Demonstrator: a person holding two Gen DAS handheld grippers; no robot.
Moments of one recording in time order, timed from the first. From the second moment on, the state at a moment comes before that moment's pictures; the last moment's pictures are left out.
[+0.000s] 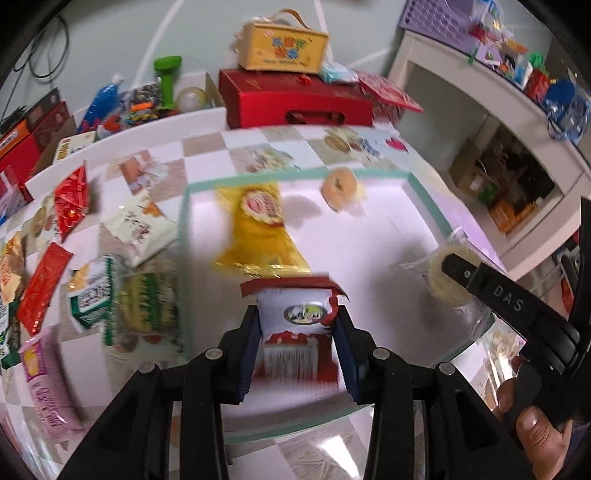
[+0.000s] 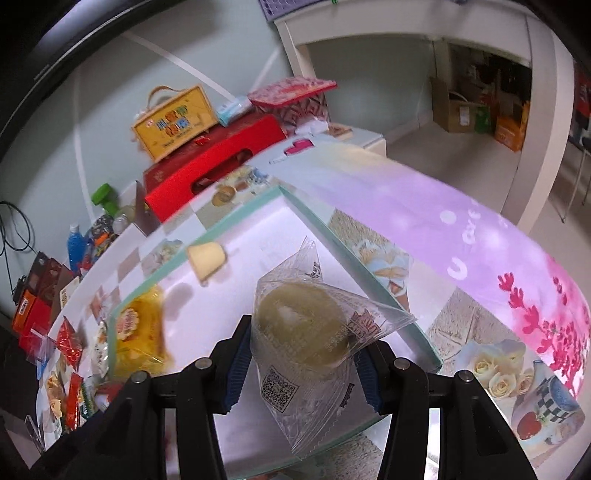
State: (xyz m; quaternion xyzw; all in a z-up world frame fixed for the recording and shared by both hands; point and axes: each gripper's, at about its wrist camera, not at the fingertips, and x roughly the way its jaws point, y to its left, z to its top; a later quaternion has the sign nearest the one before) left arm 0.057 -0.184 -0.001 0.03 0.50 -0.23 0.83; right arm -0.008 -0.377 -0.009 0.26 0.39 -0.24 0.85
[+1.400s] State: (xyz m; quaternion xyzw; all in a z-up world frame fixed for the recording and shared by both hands) left arm 0.084 -0.029 0.006 -0.08 0.49 -0.05 0.87; right arm 0.003 -0.347 0.002 0.20 0.39 -0.23 0.87
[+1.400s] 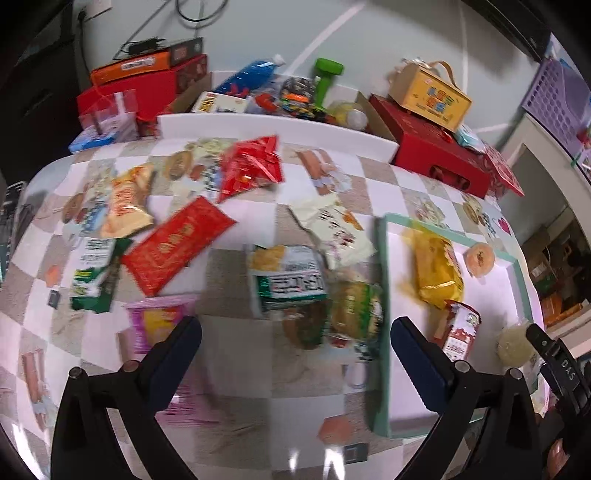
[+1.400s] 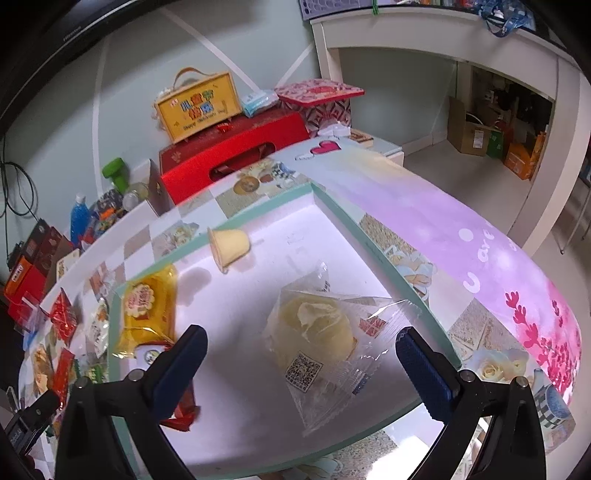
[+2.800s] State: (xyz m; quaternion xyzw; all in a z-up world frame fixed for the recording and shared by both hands) left arm 0.085 0.075 -0.042 -0.16 0.58 0.04 0.80; right arm 0.073 -0.151 -0.015 0.02 0.45 0.01 0.89
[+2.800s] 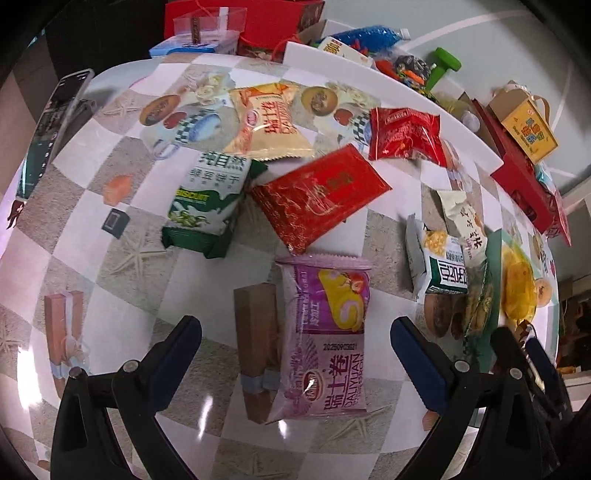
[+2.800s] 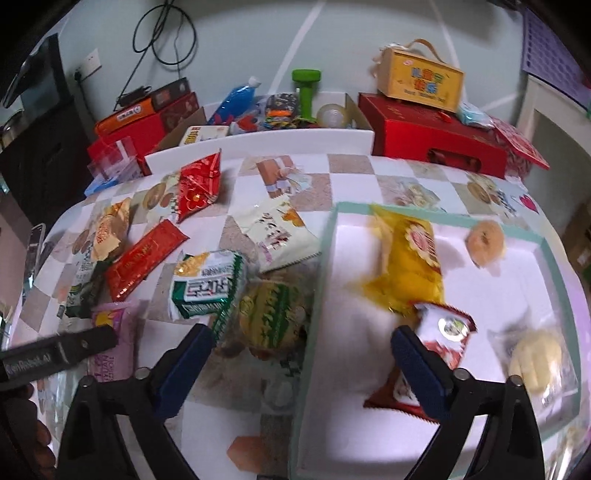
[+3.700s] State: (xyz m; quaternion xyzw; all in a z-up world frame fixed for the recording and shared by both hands) left arm 0.090 0.069 -0.053 -0.14 0.60 0.03 0.79; right arm 0.103 -0.110 -0.034 -0.04 0.46 0.06 0.88
